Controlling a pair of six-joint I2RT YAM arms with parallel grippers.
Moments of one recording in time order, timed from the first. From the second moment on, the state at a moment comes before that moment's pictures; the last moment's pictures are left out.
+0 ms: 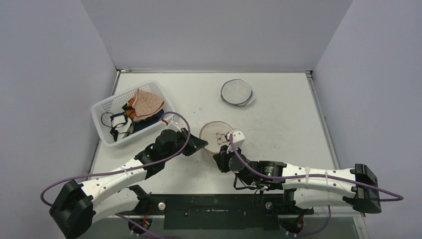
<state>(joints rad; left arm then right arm) -0.76 1.01 0.49 0.12 0.03 -1.26 1.32 1.05 0.69 -0.14 0.58 0.65</state>
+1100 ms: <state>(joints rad) -0.70 0.96 0.53 0.05 0.14 -1.18 1.32 0.96 0.67 -0.24 0.66 0.63</state>
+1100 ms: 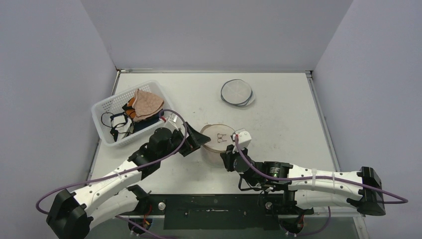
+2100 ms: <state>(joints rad) -0.84 0.94 0.50 0.03 -0.10 -1.35 1.32 1.04 0.69 -0.11 0.53 0.53</state>
